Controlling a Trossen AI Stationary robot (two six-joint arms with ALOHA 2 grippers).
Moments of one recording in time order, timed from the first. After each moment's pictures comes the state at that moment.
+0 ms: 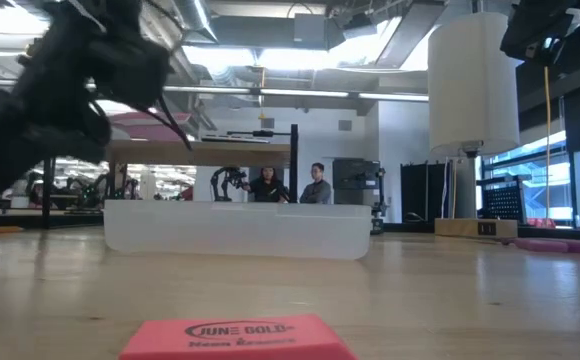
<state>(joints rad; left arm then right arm) -0.08 1.46 0.80 -1.32 0.02 -1.42 0.32 0.91 0.93 -0.86 0.14 0.78</state>
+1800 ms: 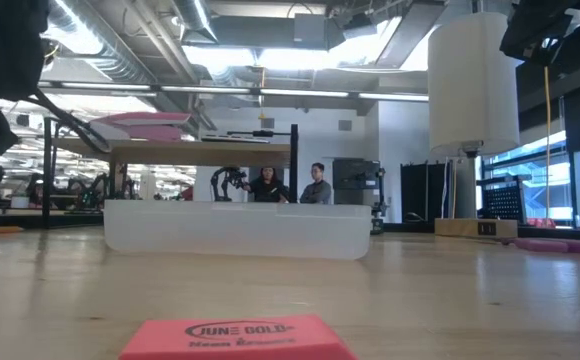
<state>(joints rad) -0.53 1.43 0.63 -1.14 0.24 -1.98 0.32 0.91 0.93 -0.86 0.14 0.75</state>
